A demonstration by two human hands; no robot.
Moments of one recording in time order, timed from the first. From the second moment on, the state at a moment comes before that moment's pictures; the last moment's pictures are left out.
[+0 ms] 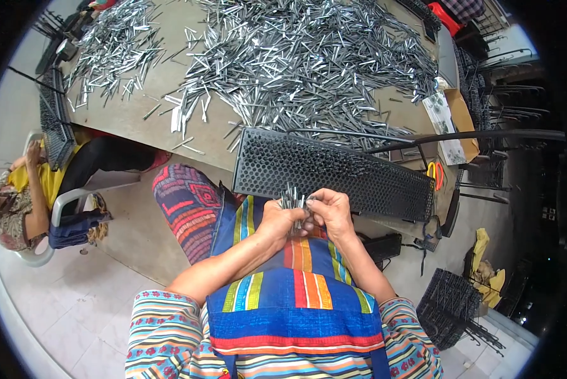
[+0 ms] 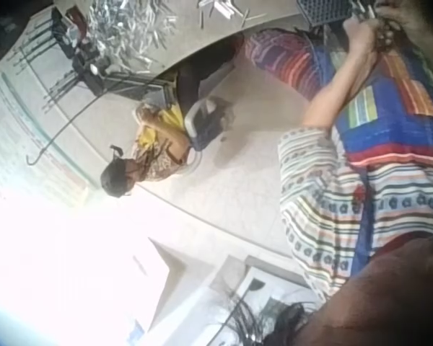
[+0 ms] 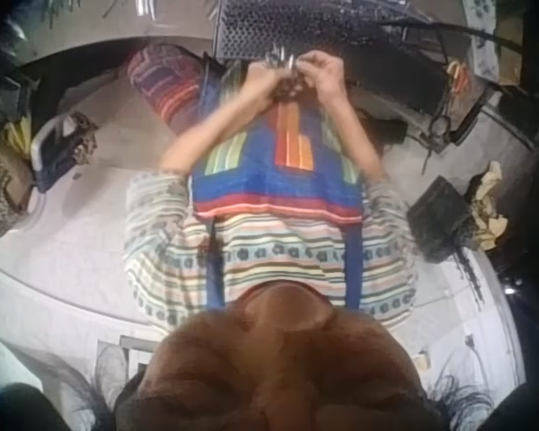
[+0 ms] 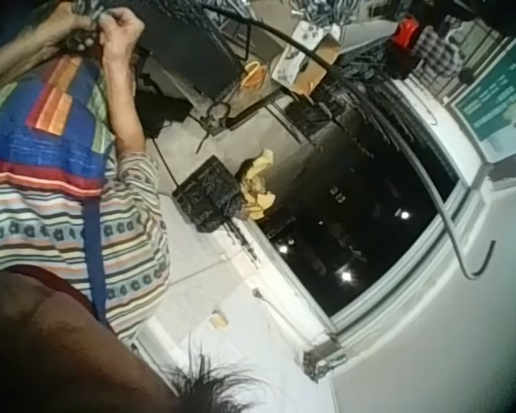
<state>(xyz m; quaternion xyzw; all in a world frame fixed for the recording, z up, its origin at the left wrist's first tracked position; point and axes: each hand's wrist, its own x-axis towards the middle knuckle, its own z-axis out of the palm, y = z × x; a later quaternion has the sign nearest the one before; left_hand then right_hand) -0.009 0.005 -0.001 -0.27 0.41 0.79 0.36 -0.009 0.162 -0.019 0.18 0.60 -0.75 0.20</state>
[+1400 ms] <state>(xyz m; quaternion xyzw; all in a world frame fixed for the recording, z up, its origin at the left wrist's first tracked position) 0.019 -0.019 -0.001 -0.29 0.43 0.79 0.33 -0.039 0.191 -0.019 -0.01 0.82 -0.53 -0.20</state>
